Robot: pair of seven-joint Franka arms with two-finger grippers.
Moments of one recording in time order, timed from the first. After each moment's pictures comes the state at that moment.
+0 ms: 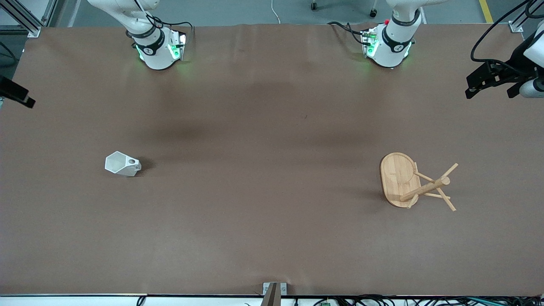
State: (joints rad) left arm 0.16 -0.06 -0.23 -1.53 0.01 1.48 -0.06; right arm -0.08 -0.01 -0.07 -1.57 -0.01 1.52 0.05
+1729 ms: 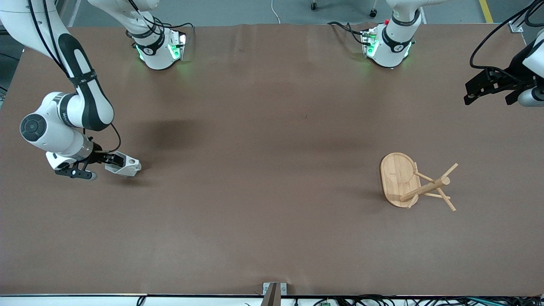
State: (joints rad) left arm 0.15 -0.02 -0.24 -1.49 0.00 1.48 -0.06; right arm -0.09 0.34 -0.07 -2.18 -0.01 2.48 0.01
